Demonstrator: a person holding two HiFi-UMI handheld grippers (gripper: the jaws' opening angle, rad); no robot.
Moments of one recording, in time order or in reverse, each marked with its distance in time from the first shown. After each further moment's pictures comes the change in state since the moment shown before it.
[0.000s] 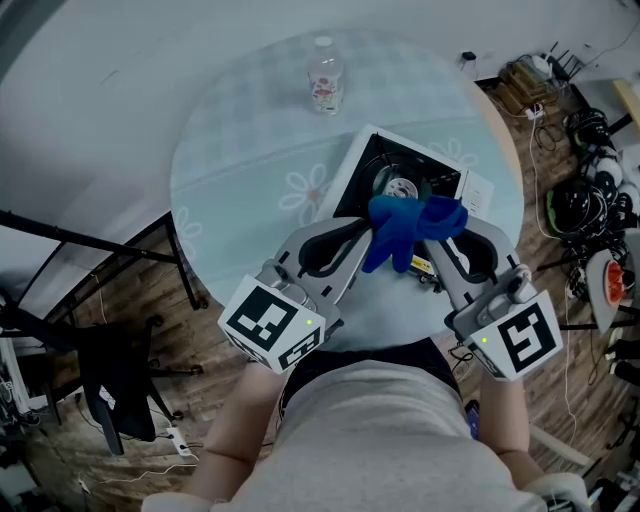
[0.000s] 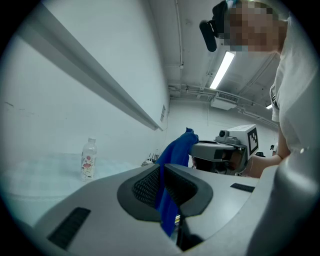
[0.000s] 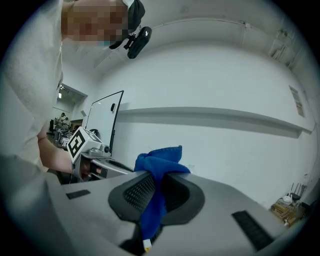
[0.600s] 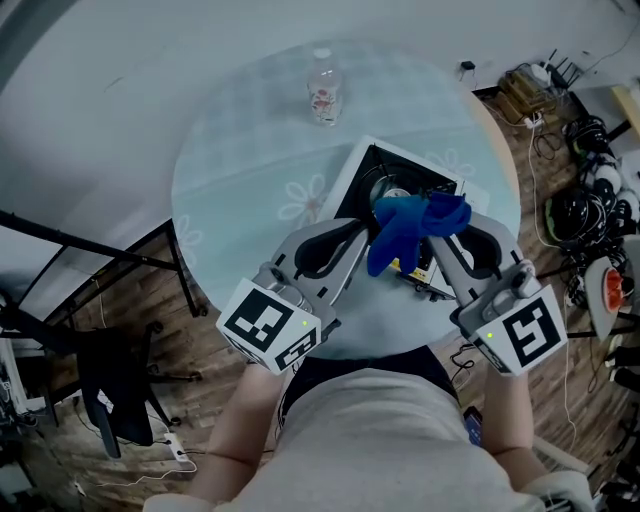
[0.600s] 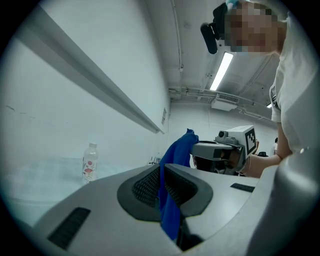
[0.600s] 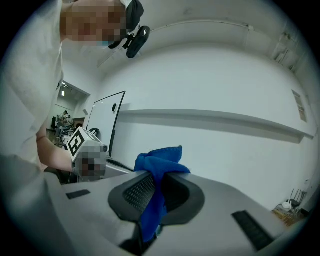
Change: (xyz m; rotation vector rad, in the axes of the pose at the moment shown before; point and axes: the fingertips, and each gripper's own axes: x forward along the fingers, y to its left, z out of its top) left arm 0.003 0.005 0.009 0.016 -0.041 0.021; right arm -0.002 -0.016 0.007 -0.038 -0.019 0.009
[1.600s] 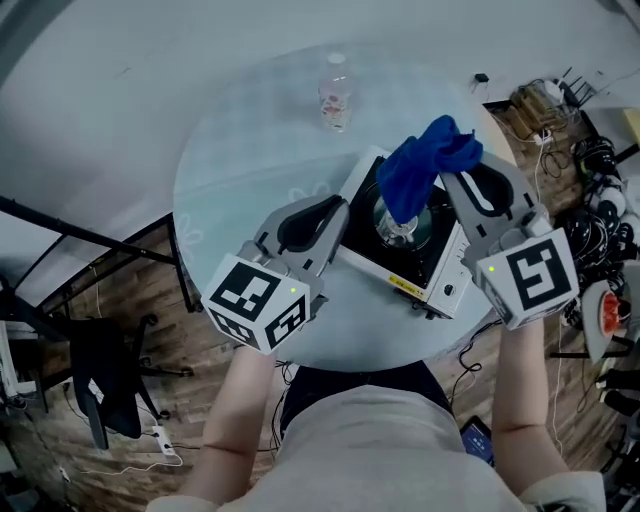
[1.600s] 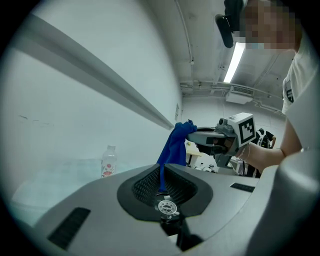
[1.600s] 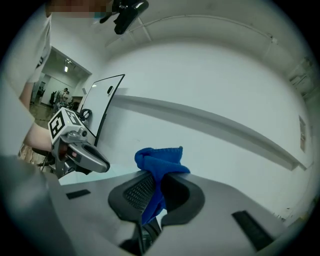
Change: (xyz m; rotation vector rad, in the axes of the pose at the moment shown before) left arm 0.011 0.063 0.013 -0.006 0.050 0.175; right arm 0.058 -0.083 0.015 -0.175 0.110 -0.098
